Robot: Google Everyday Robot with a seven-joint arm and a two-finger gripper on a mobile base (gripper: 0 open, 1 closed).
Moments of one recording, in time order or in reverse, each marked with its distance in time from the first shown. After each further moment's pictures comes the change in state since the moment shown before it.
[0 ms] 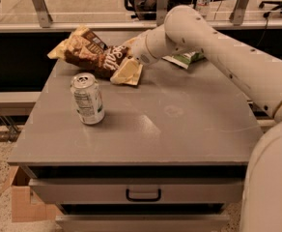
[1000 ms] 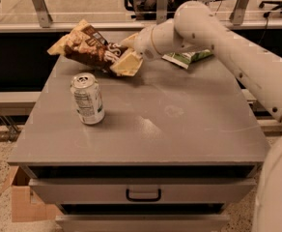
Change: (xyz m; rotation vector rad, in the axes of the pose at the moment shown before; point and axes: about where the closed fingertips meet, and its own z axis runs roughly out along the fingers) arm -0.025 -0.002 -0.023 -0.011 -0.120 0.012
